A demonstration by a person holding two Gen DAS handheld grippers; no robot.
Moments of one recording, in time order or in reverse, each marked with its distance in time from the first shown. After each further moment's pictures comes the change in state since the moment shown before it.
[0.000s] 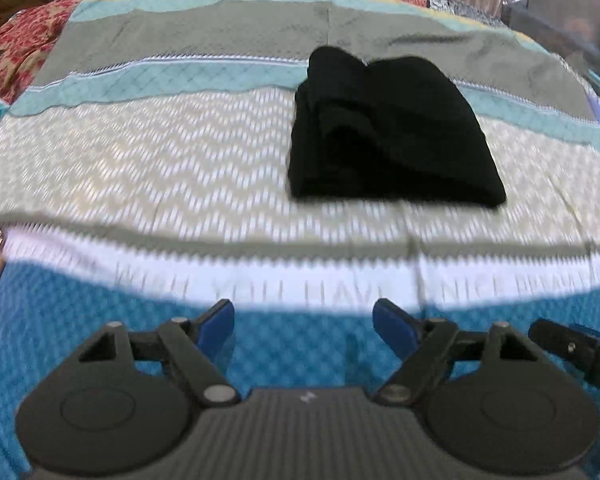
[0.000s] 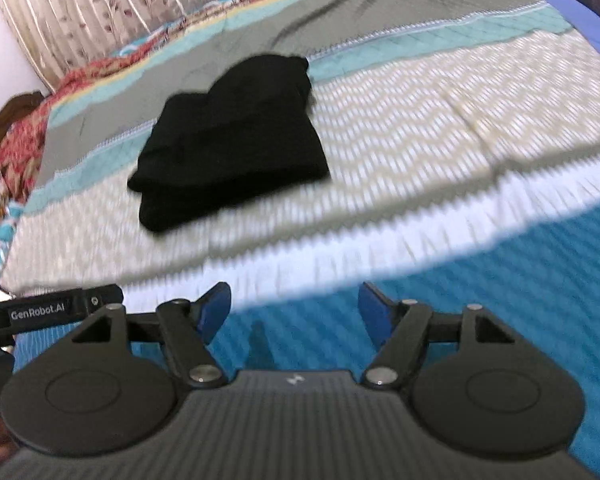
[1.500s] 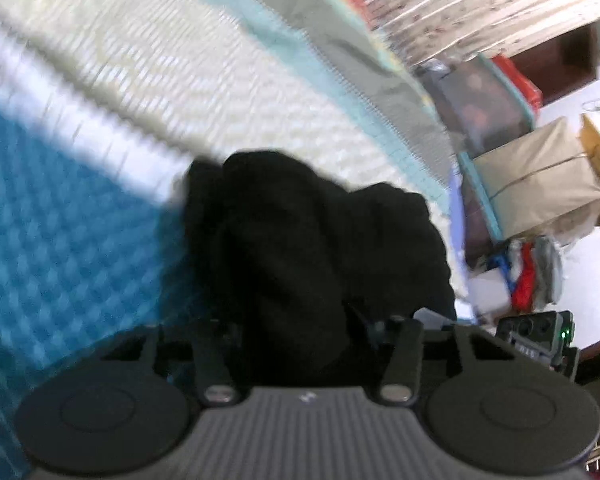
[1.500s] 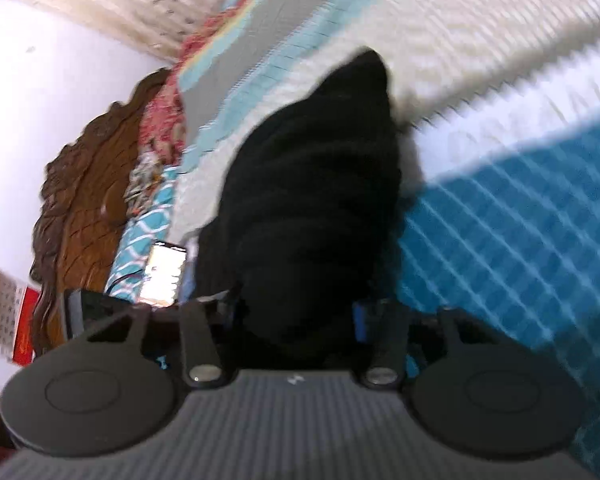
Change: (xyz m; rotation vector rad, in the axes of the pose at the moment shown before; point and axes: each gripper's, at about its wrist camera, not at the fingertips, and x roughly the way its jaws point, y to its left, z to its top) left arm 0.035 0.106 -0.031 -0.334 0.064 -0.709; right arm 0.040 -0.039 0.030 0.064 0.241 0.655
